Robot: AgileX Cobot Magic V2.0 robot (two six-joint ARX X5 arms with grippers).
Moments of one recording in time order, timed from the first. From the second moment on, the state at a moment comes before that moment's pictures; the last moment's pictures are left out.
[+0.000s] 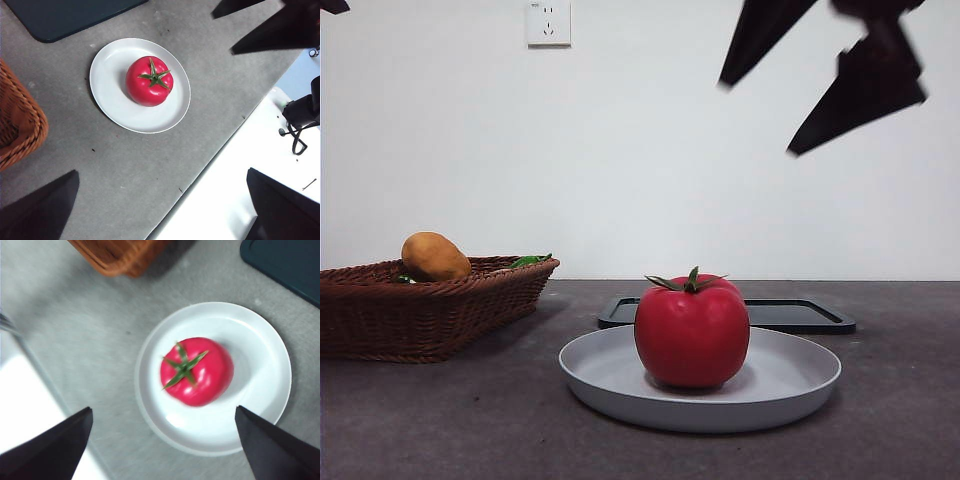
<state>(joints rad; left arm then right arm) -0.32 0.99 1.23 -1.16 0.58 0.18 0.53 1.25 1.08 -0.78 -0.43 0.03</state>
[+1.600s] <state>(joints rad) -0.32 0.99 1.23 -1.15 0.58 0.18 0.74 1.70 1.08 -0.54 -0.10 0.03</state>
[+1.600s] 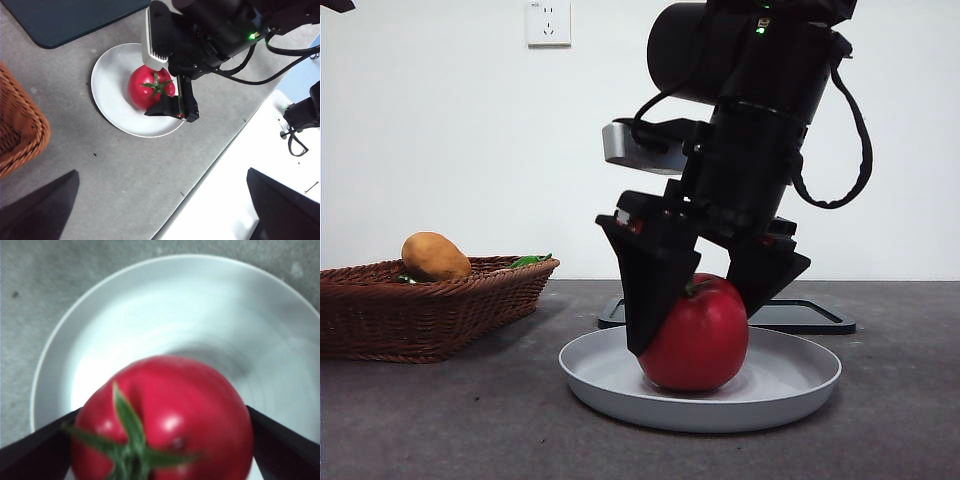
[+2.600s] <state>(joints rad) -0.32 0.99 1.23 -1.14 0.58 0.18 0.61 1.66 1.41 -0.59 0.02 -0.03</state>
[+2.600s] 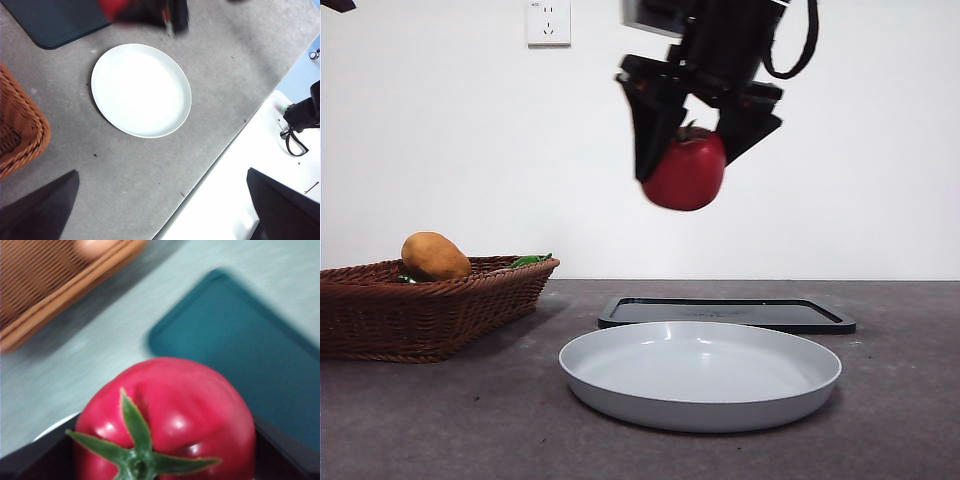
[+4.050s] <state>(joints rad) -0.32 0.99 1.23 -1.14 0.58 0.18 0.37 2.15 1.68 -0.47 -0.11 -0.08</state>
